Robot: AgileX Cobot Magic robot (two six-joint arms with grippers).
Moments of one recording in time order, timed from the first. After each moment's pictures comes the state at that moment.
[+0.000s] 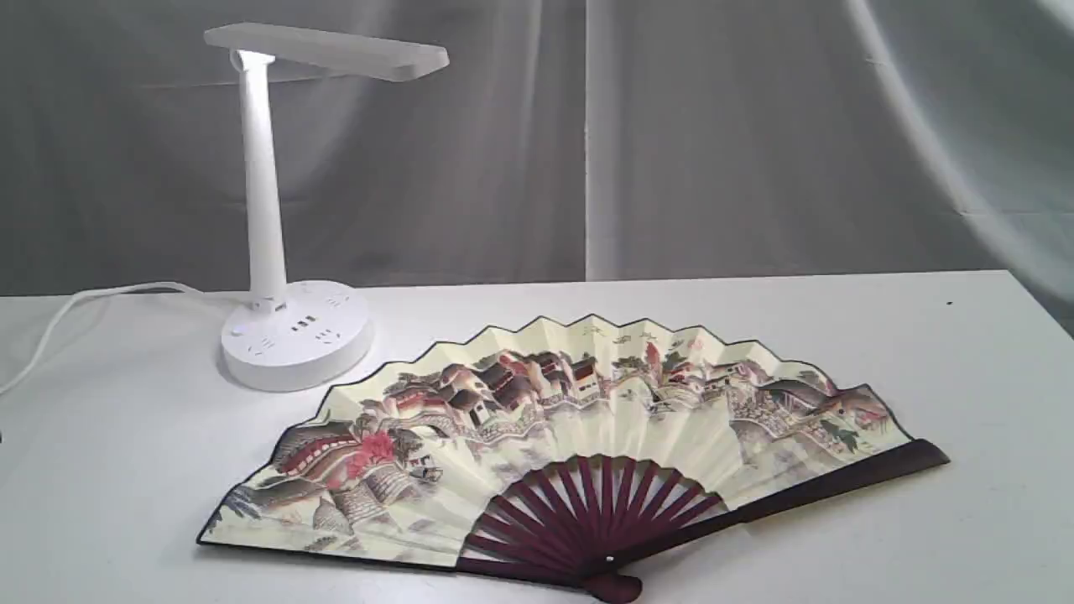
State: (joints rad) left arm 0.44 1.16 -0.42 1.40 -0.70 -1.35; right arm 0.37 0.02 0.00 -0.42 0.09 0.22
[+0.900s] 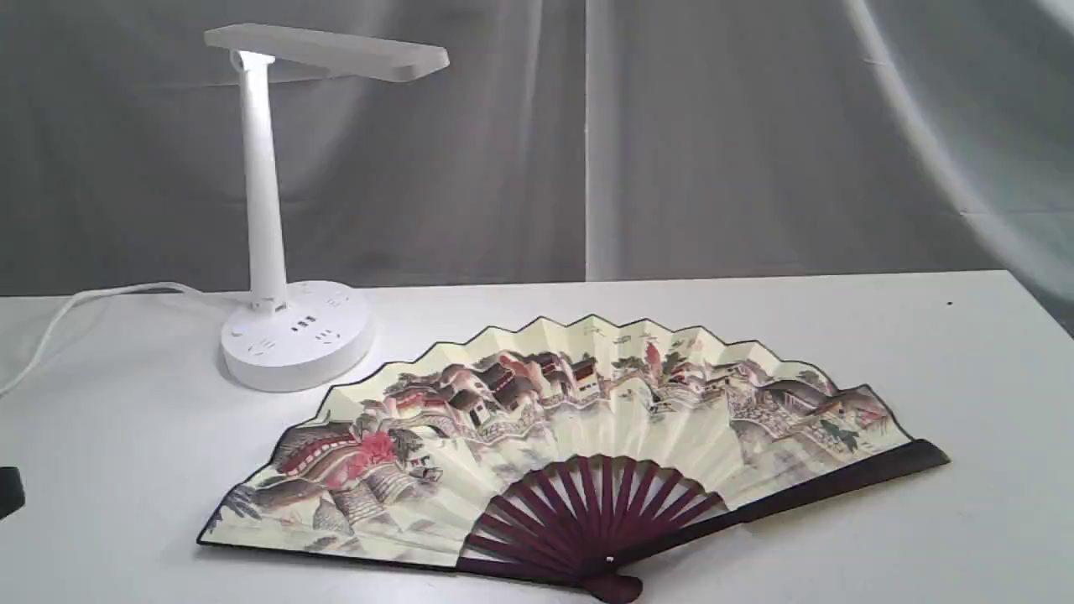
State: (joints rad) left arm 0.44 1.09 -0.41 1.69 -0.75 -1.74; right arm 0.37 0.02 0.00 -0.19 0.15 0.23
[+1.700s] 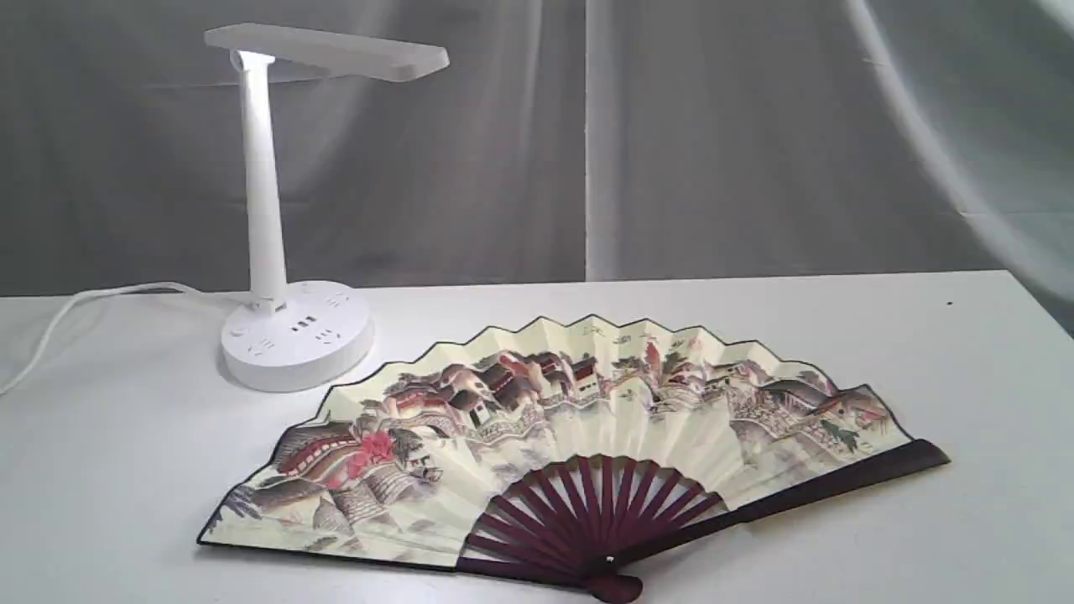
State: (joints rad) left arm 0.44 0.07 -0.41 1.75 -0.84 -1.96; right arm 0.37 0.02 0.00 -0.19 0.15 0.23
